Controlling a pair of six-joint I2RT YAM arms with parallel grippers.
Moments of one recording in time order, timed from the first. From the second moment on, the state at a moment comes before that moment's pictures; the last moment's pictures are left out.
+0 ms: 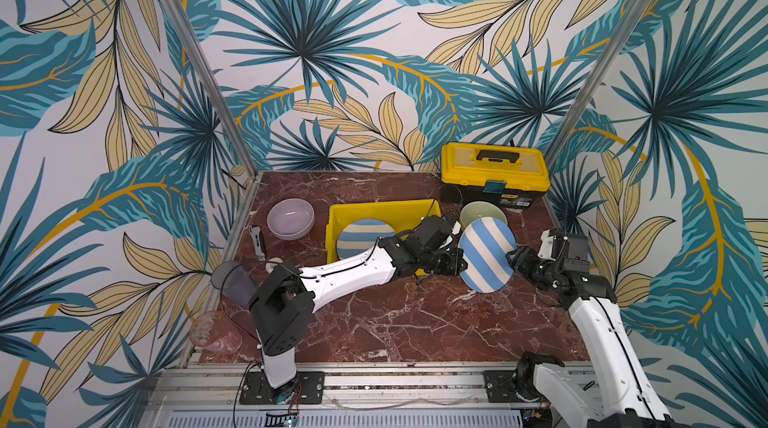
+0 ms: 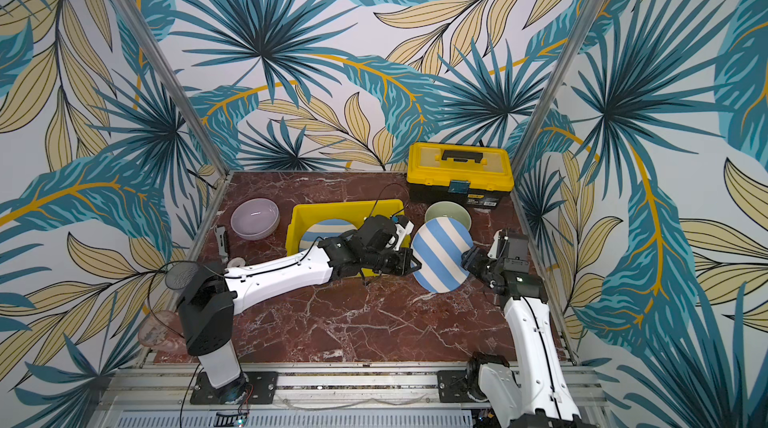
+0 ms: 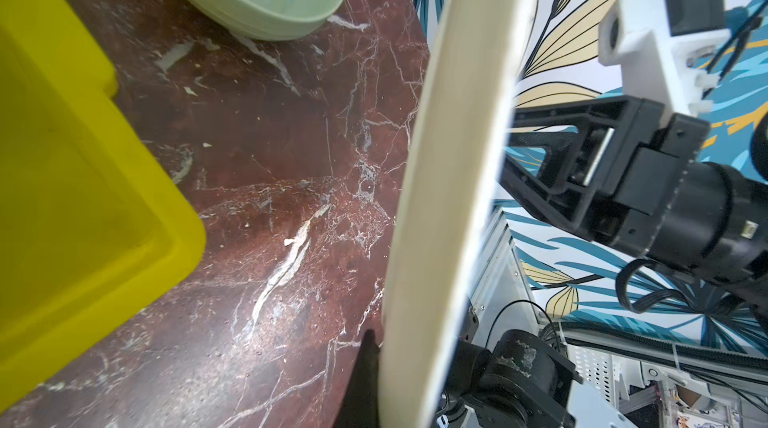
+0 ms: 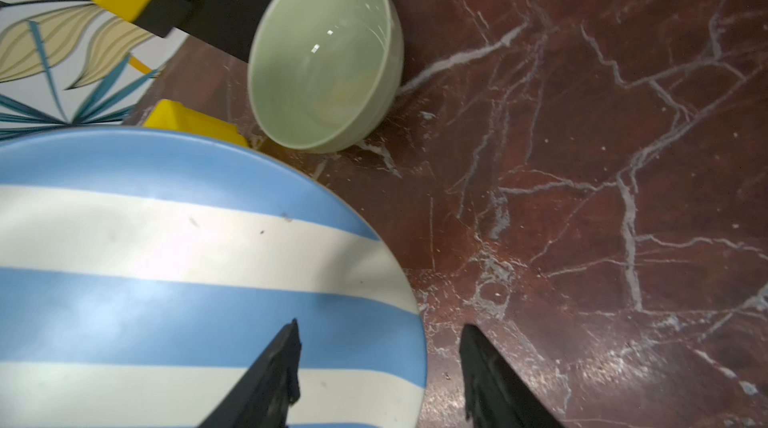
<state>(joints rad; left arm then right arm) -0.95 1.78 1.42 -0.27 0.32 -0.79 -0.18 0.90 0.80 -0.71 -0.23 0.50</state>
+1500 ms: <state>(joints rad) -0.38 1.20 1.14 -0.42 0.93 -0.71 0.21 1.11 1.09 -0.38 -0.68 0.55</state>
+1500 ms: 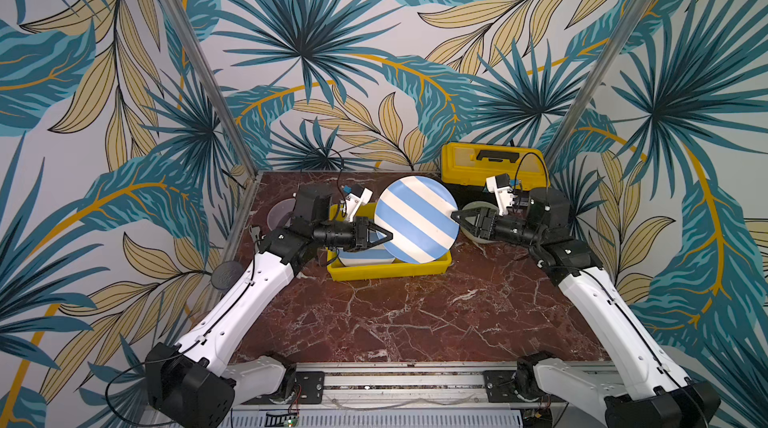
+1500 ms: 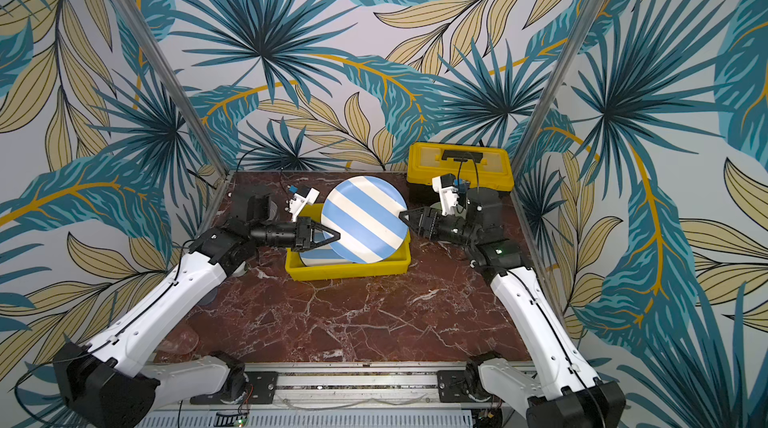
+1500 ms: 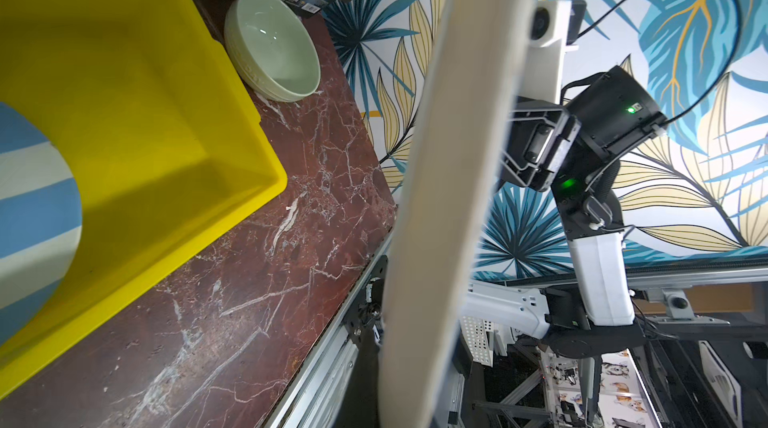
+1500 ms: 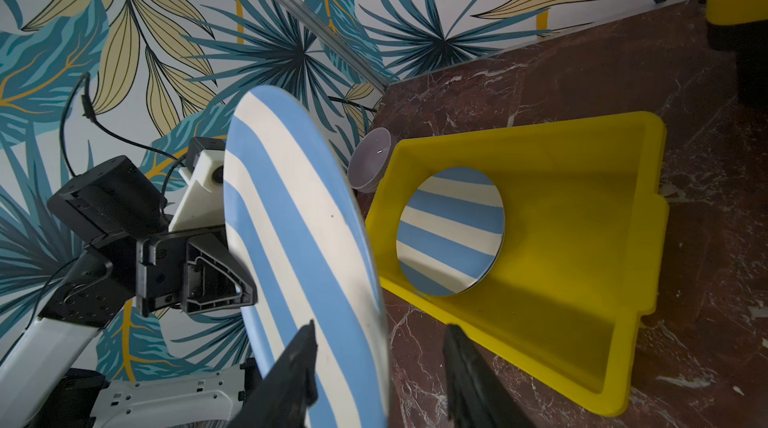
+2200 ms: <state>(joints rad) -0.28 1.16 1.03 -0.30 1.04 -0.77 0.33 1.24 1.10 -0.11 -0.74 0.72</state>
